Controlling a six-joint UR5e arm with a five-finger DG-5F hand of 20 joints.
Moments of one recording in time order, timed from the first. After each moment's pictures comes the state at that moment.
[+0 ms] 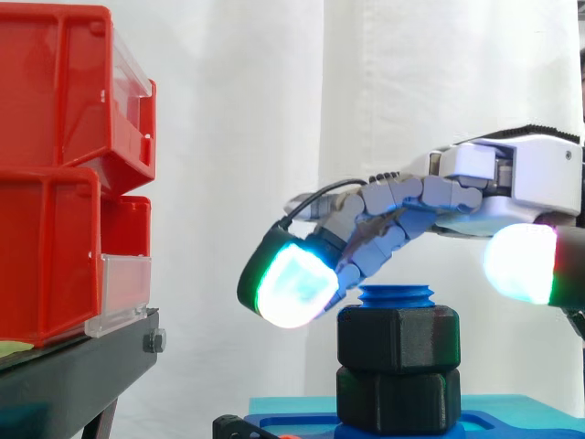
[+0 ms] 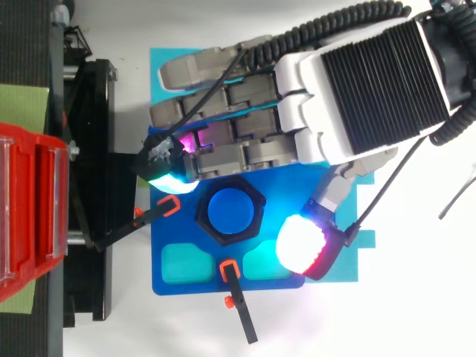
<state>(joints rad) -0.04 -2.29 -1.17 -2.70 -2.10 -1.53</state>
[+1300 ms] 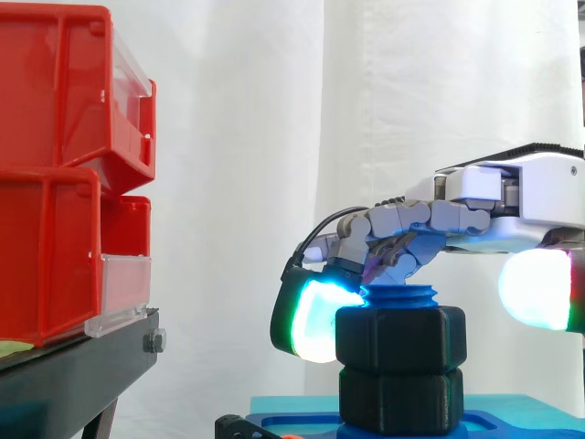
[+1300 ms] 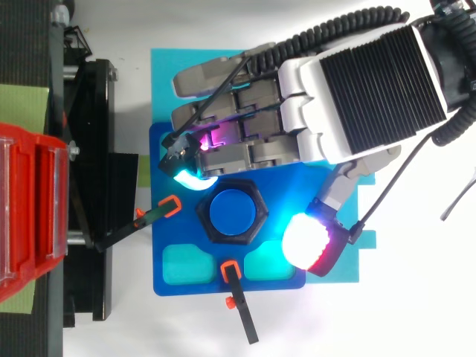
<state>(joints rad) -0.04 -2.29 -1.17 -2.75 -2.10 -1.53</state>
